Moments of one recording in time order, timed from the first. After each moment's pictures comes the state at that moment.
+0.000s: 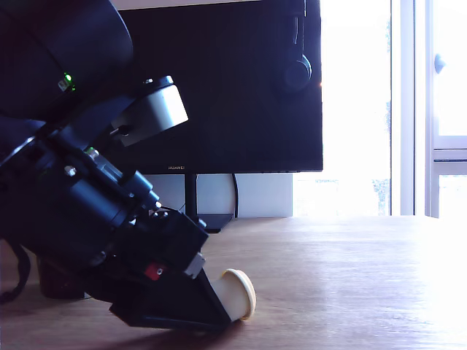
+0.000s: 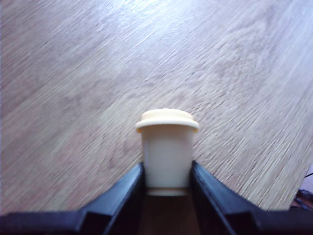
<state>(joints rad) -1.02 1.48 0.41 0.34 0.00 -0.14</state>
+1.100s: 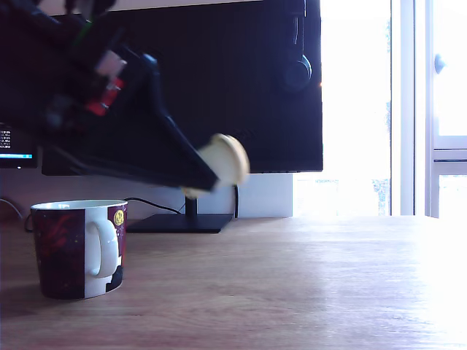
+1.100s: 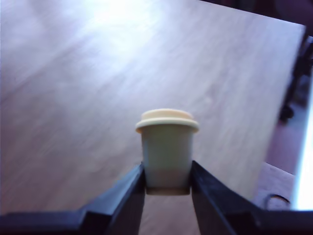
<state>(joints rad) -0.93 1.07 0.41 0.15 0.11 0.02</state>
